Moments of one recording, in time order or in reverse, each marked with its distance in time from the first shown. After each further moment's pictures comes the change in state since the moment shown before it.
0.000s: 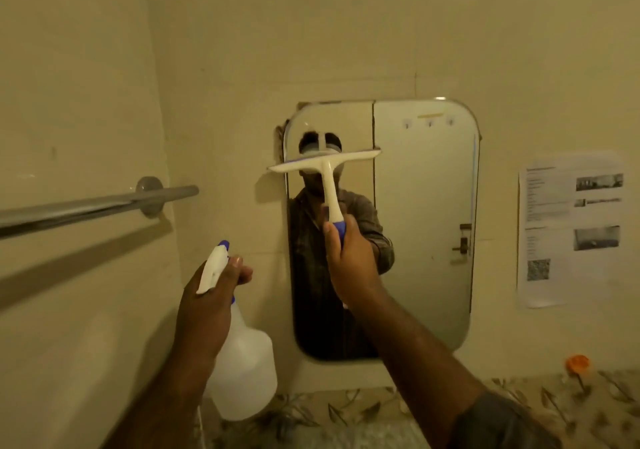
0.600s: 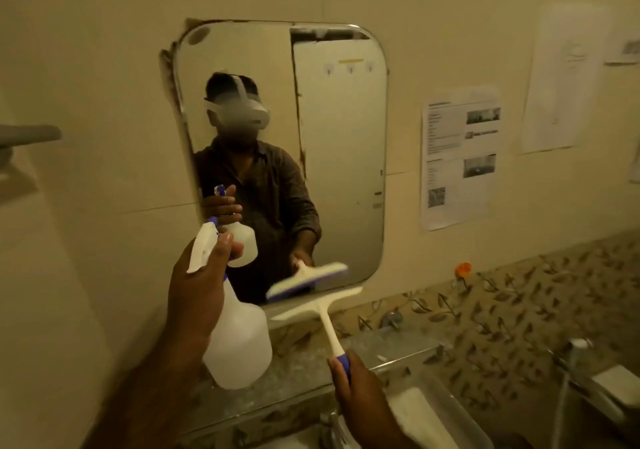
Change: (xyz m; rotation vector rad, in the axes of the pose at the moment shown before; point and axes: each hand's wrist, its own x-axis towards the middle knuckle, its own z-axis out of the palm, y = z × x) left_hand -0.057 -0.019 0.076 0.028 -0.185 -0.077; right_hand -0.244 0.144 -0.072 -0.268 -0.135 0.565
